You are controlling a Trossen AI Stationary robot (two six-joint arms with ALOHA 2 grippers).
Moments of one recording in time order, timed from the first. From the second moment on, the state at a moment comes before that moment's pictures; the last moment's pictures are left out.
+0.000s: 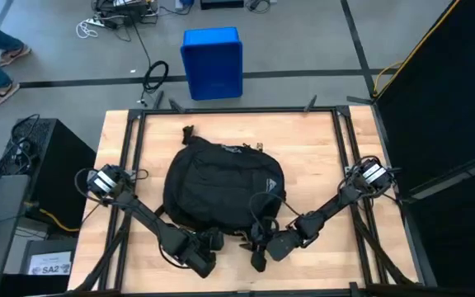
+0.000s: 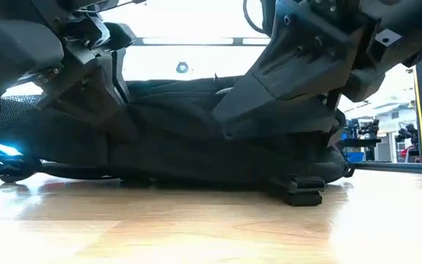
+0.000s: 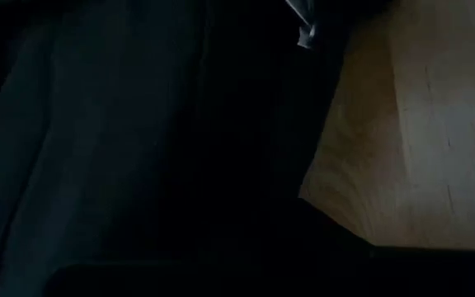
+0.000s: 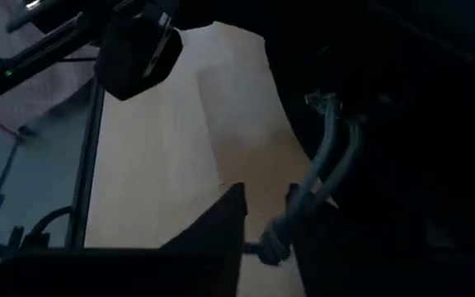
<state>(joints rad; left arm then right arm) -0.68 1.92 1.23 -0.58 -0.80 -0.45 0.59 1.98 1.03 0.35 0.50 0.80</state>
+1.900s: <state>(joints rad) -0.73 1.86 1.28 -0.49 -0.70 -0.27 0.80 1.57 1.03 -0.74 0.82 1.22</state>
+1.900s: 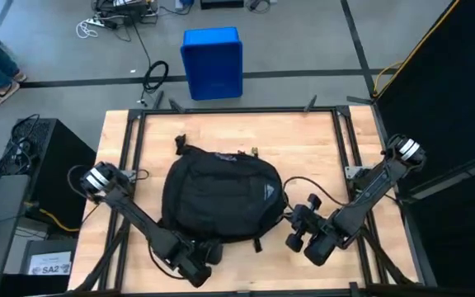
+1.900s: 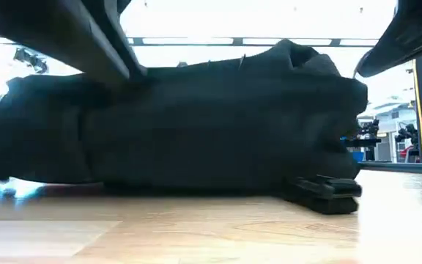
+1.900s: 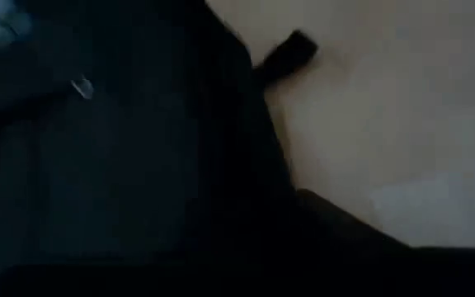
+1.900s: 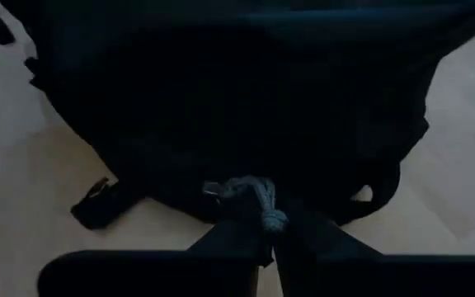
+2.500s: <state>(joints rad) -0.68 1.90 1.35 0.04 -0.75 0.15 0.79 1.57 1.03 -0.68 0.82 1.17</state>
